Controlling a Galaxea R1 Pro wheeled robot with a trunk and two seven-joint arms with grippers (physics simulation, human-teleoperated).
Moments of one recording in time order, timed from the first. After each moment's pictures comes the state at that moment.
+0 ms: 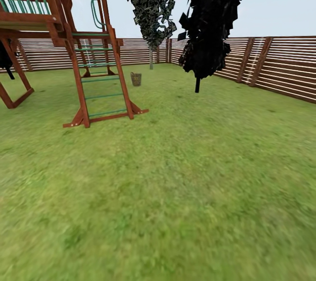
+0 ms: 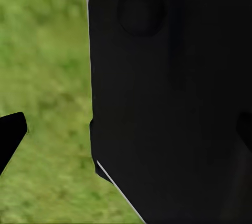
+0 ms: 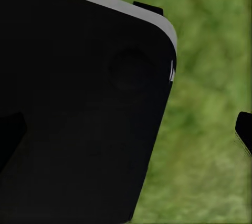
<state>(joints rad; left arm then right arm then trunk) 0.01 0.03 0.01 -0.13 0.01 -0.02 -0.01 -0.08 -0.02 0.08 -0.01 0.16 -0.17 0.00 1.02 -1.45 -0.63</state>
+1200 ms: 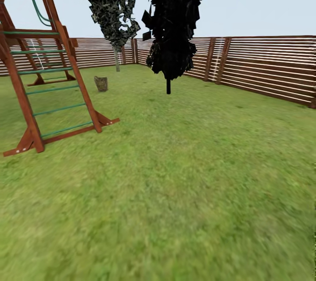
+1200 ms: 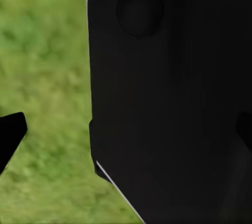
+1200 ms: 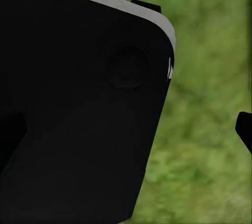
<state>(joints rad) 0.01 0.02 0.01 -0.13 0.01 -0.02 -0.01 -0.08 -0.02 0.08 -0.01 0.15 -0.17 0.00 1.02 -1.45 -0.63</state>
